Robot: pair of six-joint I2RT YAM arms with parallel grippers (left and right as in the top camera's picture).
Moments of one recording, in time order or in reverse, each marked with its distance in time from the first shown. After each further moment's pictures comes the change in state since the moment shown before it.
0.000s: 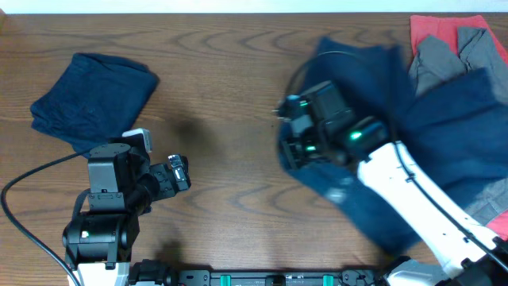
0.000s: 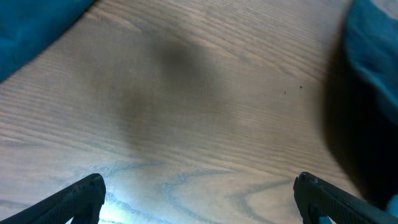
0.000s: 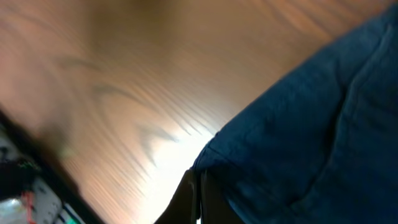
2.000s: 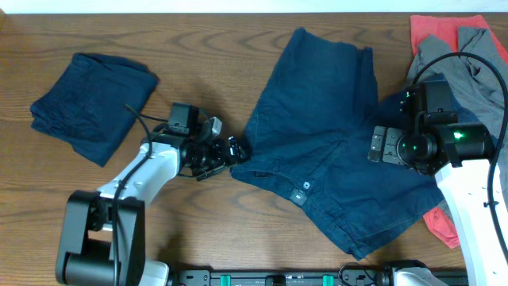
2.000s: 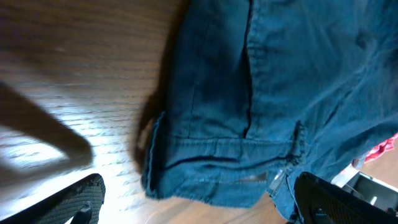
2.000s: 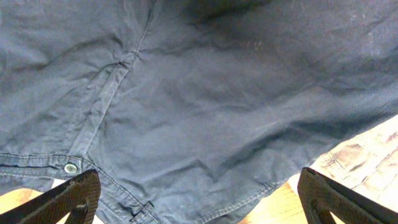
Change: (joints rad) left arm -0.199 0.850 -0.006 0.436 0.460 -0.162; right arm -0.510 -0.201 0.005 -0.446 0.457 0.132
